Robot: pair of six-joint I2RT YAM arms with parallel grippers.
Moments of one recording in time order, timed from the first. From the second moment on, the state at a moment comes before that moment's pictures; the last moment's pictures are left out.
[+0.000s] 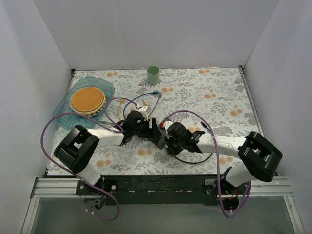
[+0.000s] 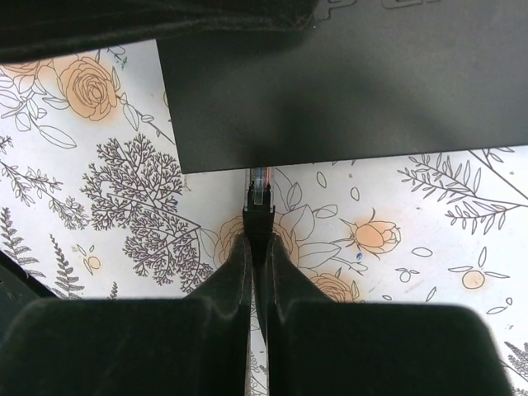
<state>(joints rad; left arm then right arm) -0.66 1.58 0.65 0.29 0.24 -0.56 0.96 1.46 0.69 -0.19 -0.04 0.27</state>
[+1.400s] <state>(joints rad) -0.65 1.60 0.63 0.35 0.28 -0.54 0.98 1.49 0.74 -0.25 0.01 0.29</state>
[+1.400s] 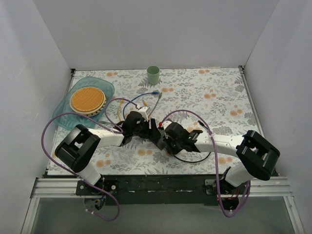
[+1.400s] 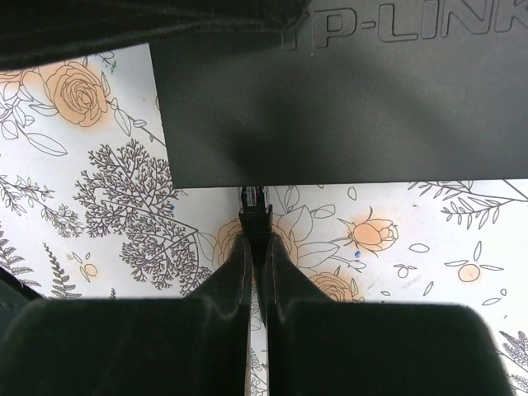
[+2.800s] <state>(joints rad) -0.80 1.52 0.61 0.24 0.05 -0.62 0.98 1.49 0.78 -0.36 0.01 0.28</state>
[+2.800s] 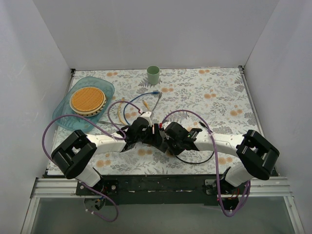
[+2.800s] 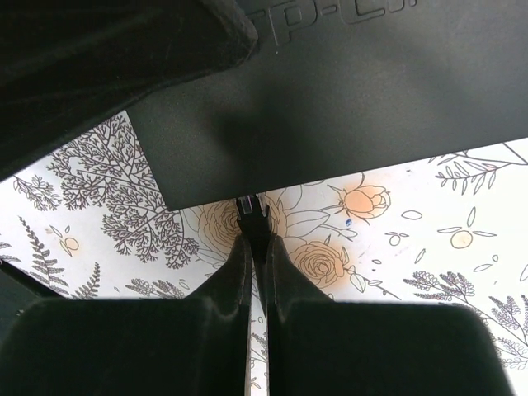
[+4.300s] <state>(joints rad) -0.92 1.46 0.64 0.09 -0.11 -0.65 0.98 1.38 0.69 -0.30 -0.03 0.28</state>
